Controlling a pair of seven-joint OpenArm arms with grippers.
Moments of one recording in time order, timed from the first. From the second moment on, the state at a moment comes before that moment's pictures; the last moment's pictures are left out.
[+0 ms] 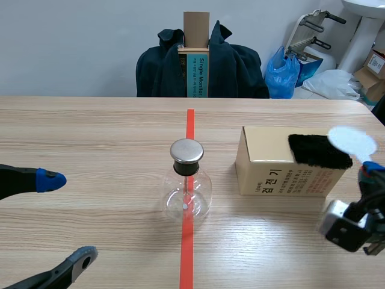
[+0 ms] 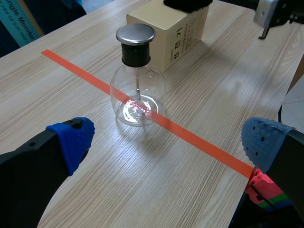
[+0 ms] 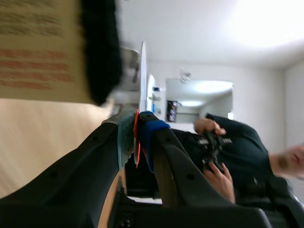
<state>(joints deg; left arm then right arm) 47.8 -42.7 -5.2 111.2 -12.9 -35.3 -21.1 -27.4 7.8 18.7 84.5 -74.3 -28.7 24.9</state>
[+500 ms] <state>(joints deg) 36.7 -42.7 1.7 103.2 -12.9 -35.4 -13.8 -27.0 7.8 23.8 107.2 -61.6 -28.7 24.9</state>
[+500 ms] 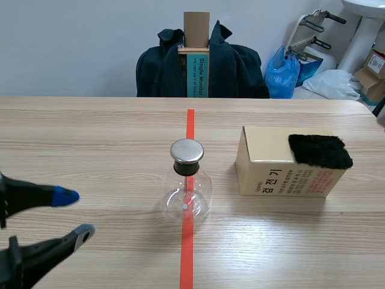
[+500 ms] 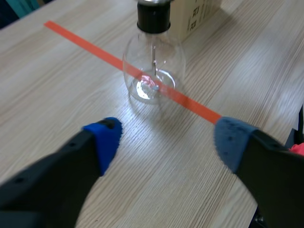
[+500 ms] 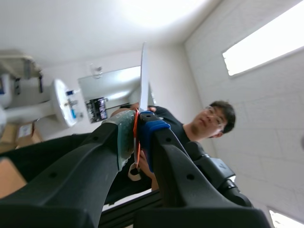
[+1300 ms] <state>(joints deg) 8.5 -31.1 26.4 77.7 -10.5 -29.5 -17.8 -18.9 7.8 16.2 118.6 -49.5 -27.5 23.1</state>
